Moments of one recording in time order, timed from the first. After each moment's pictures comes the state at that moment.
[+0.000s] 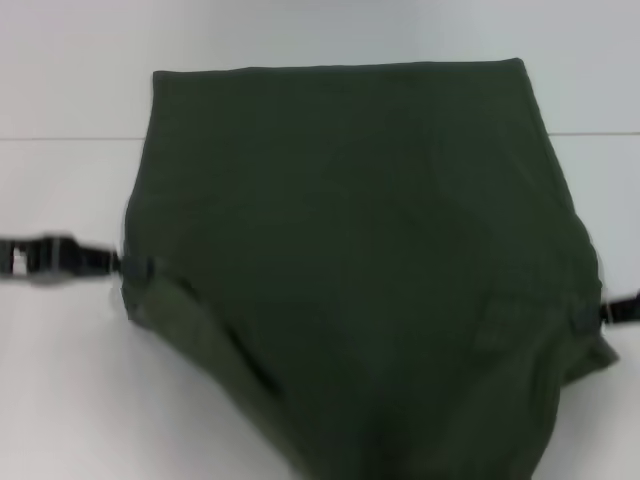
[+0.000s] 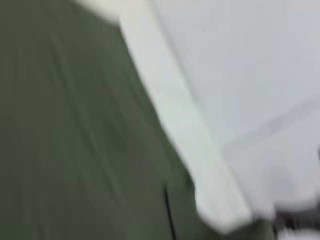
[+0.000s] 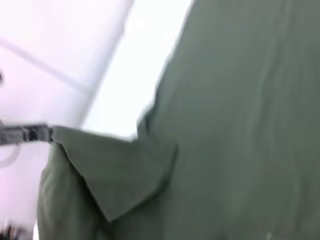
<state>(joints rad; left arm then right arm) -0.66 -1.93 0.21 0.78 2.45 1.96 -2.19 0.64 1.95 -0.41 -0.83 -2.43 -1.92 2.22</state>
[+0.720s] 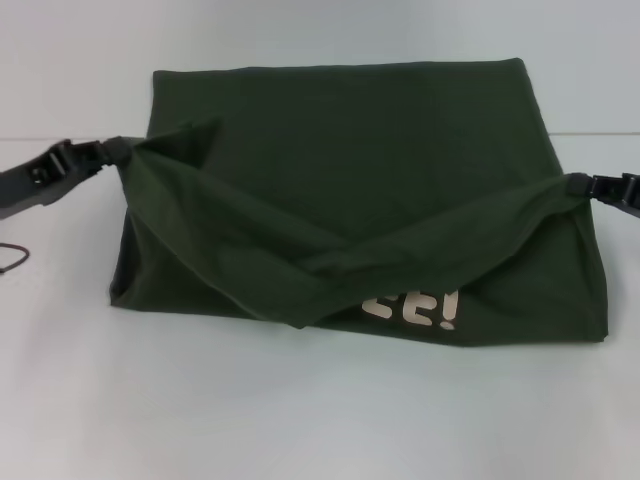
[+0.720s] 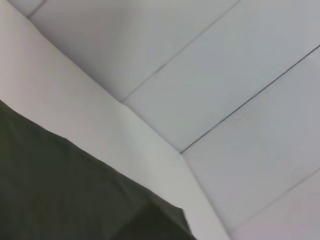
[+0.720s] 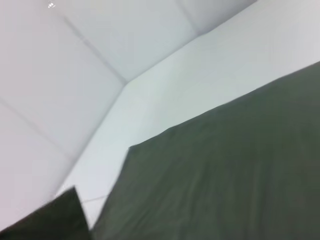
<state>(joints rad) -0.62 -2.01 0.12 0.58 2.13 1.44 -2.00 0.60 2.02 -0.40 -0.66 -2.12 -1.30 2.03</state>
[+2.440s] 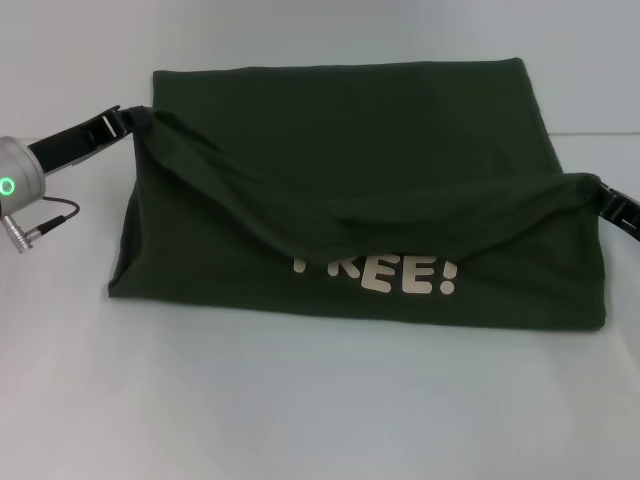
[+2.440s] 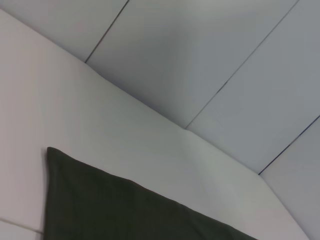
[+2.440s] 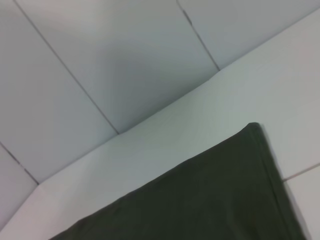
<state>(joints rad) -0.73 -2.06 0.27 0.51 2.04 0.99 -1.90 0.57 2.10 -0.39 -0.29 -1.57 -0.91 1.39</state>
